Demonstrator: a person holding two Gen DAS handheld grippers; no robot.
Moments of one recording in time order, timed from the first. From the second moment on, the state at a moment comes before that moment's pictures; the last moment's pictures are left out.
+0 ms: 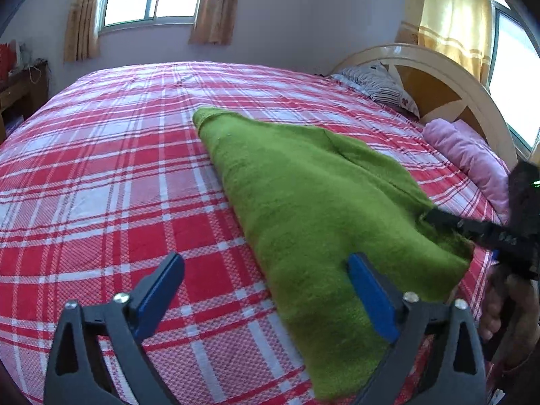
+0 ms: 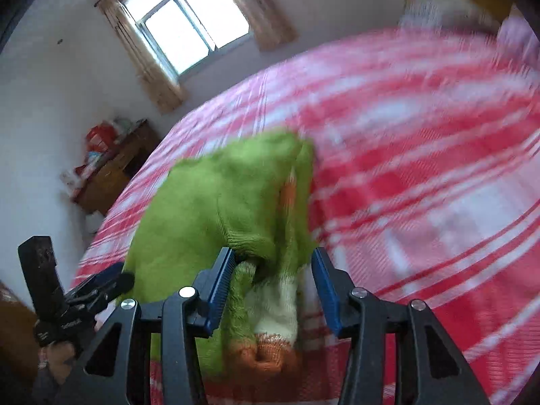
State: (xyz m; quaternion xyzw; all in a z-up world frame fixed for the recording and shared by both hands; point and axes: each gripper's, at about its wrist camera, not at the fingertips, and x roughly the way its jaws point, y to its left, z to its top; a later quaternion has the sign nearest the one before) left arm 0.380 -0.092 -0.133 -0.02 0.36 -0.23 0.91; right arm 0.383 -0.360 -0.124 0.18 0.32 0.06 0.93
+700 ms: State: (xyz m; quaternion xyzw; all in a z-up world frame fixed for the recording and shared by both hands) left arm 0.381 -0.094 -0.143 -0.03 0.38 -0.25 0.89; right arm 0.460 -0.364 -0.135 0.24 0.35 0.13 0.89
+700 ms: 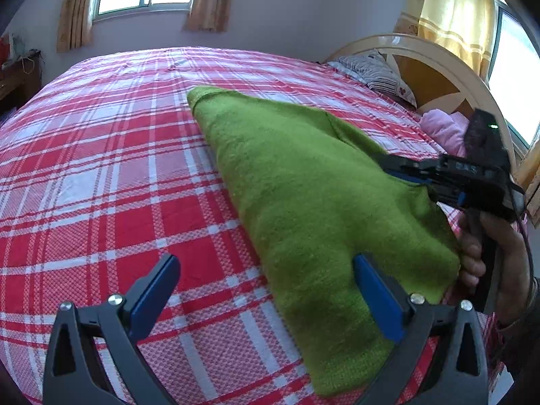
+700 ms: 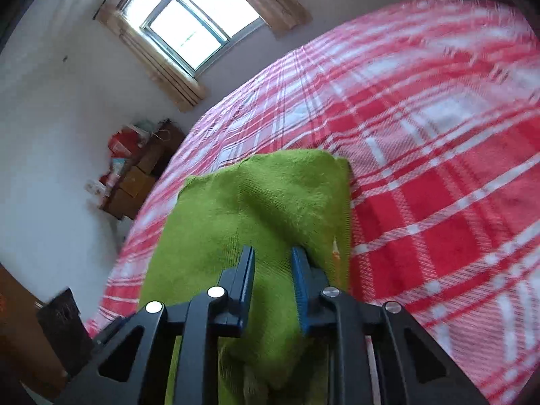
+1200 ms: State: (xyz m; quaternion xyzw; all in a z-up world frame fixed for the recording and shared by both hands) left arm 0.382 -0.101 -0.141 -0.01 0.39 -0.24 0.89; right arm 0.400 -0.344 -0.128 0.12 0.36 0.16 0.91
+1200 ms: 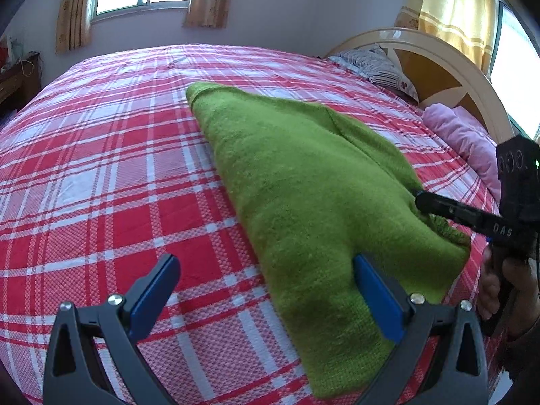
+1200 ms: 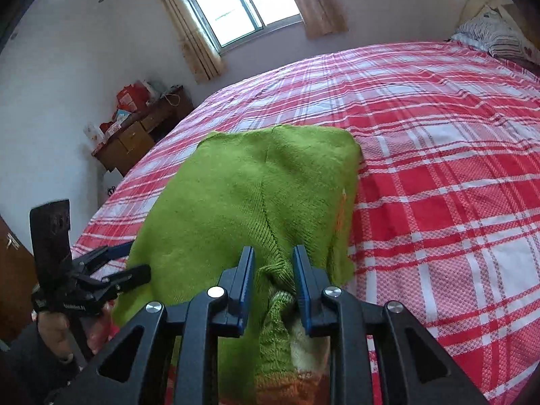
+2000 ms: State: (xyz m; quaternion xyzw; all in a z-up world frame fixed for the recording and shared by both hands) left arm 0.389 -0.123 -0.147 -0.02 0.41 -0.28 0.87; right arm 0.388 -0.349 -0.135 0.13 0.35 0.15 0.91
